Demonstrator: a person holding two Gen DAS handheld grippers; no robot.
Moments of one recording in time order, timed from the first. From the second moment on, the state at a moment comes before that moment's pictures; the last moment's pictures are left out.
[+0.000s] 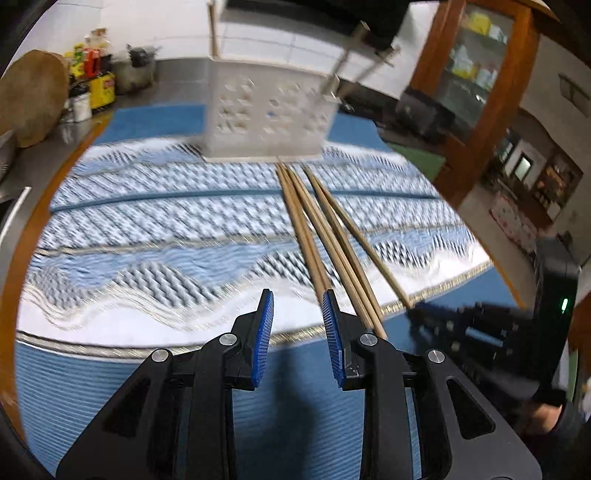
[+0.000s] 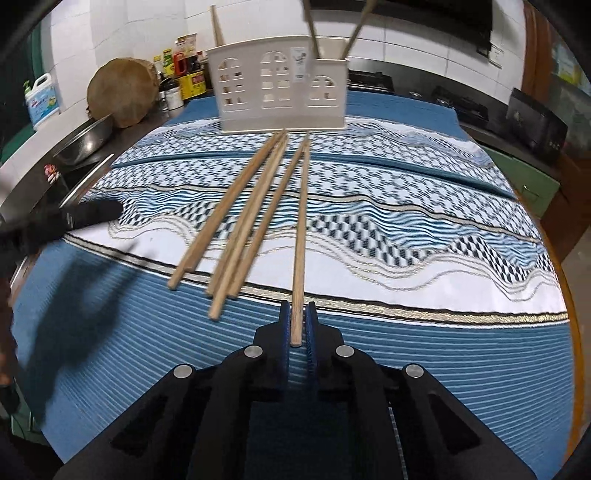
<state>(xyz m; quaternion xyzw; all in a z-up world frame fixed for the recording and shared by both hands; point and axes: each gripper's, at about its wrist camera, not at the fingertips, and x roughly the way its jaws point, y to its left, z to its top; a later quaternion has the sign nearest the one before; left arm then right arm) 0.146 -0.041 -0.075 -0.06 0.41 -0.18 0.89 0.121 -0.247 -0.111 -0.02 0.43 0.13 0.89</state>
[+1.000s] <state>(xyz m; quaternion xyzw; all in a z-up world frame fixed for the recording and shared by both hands) 0.163 -0.054 -0.104 0.01 0.43 -0.13 0.89 0.122 -0.250 -0.111 0.00 0.43 0.13 0.89</state>
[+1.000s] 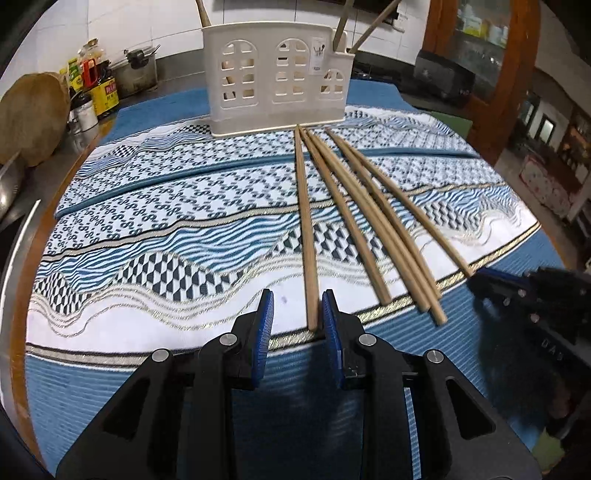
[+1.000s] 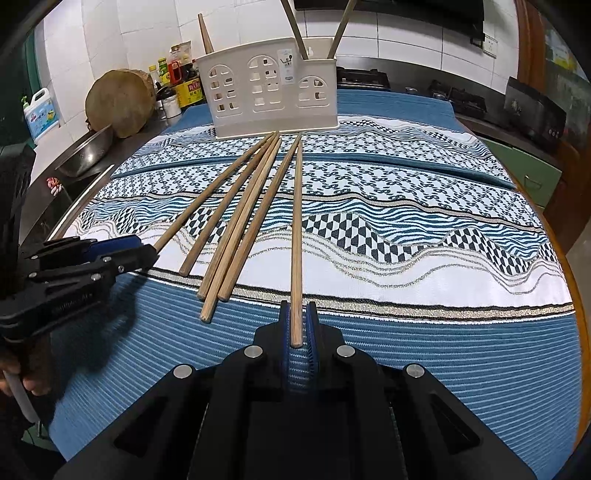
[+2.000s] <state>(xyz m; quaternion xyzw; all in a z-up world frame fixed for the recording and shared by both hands) 0.185 -0.047 -0.069 -0.03 0.40 -0.14 0.91 0.126 -0.262 -0.047 -0.01 0.36 0.14 0.92</state>
